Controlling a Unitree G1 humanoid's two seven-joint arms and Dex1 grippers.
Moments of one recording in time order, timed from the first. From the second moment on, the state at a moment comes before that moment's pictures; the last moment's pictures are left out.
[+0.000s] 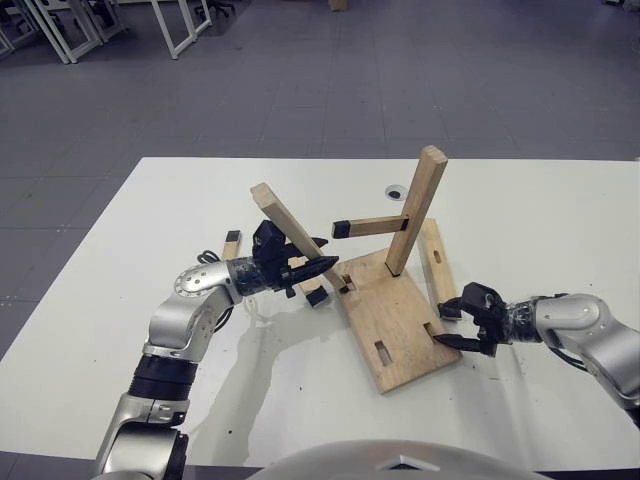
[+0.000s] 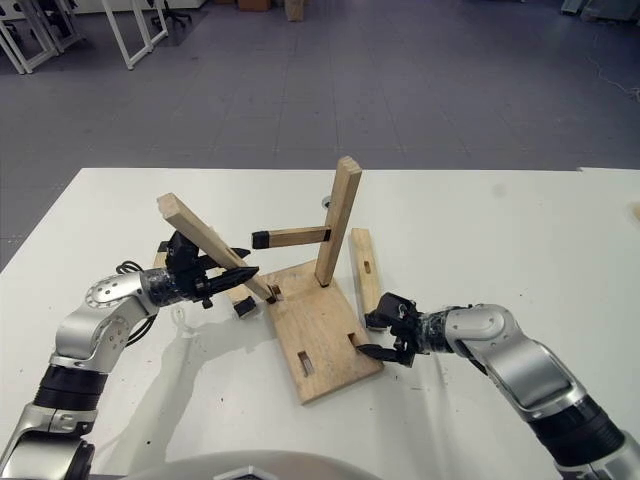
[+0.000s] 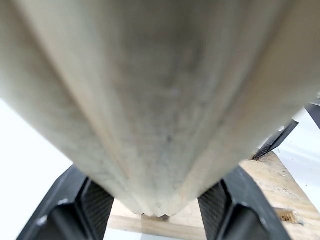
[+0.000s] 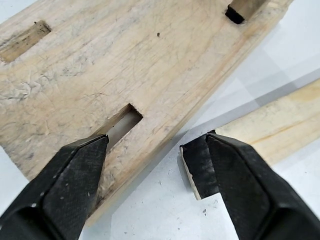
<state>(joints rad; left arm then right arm) -0.21 0.48 -0.08 -0.01 -0.50 0.31 -0.96 -0.07 -0.95 0.29 -0.36 0.30 0.59 0.88</state>
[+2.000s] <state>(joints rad) -0.43 0.55 -0.27 0.23 -0.41 0.23 -1.15 -0.28 -0.28 -0.24 -0.58 0.87 1.42 0.54</state>
